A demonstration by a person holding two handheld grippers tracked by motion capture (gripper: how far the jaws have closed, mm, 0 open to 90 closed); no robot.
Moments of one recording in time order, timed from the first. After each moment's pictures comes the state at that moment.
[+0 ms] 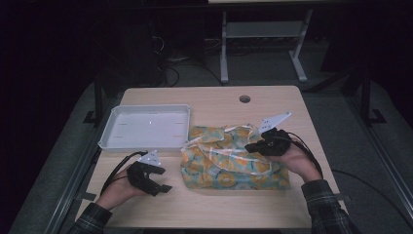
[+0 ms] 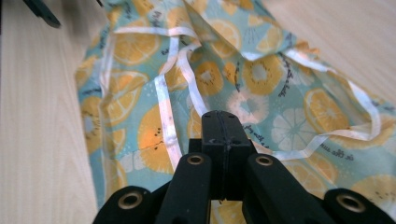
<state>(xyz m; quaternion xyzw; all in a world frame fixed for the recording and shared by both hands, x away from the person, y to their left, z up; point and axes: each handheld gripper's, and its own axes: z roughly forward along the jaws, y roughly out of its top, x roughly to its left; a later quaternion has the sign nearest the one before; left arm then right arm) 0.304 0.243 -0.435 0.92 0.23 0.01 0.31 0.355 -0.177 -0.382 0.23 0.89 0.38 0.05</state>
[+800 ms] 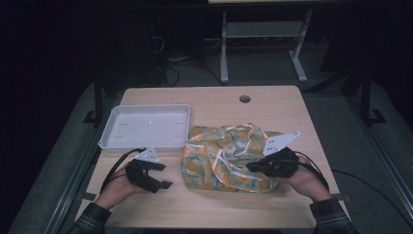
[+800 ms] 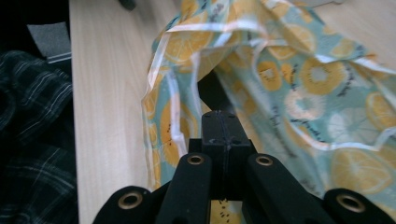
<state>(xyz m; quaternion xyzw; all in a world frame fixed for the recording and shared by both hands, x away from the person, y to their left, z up) 0.305 0.242 -0.420 0.91 0.24 0.03 0.34 0.291 -0.175 -0.373 0.18 0.90 0.39 0.05</state>
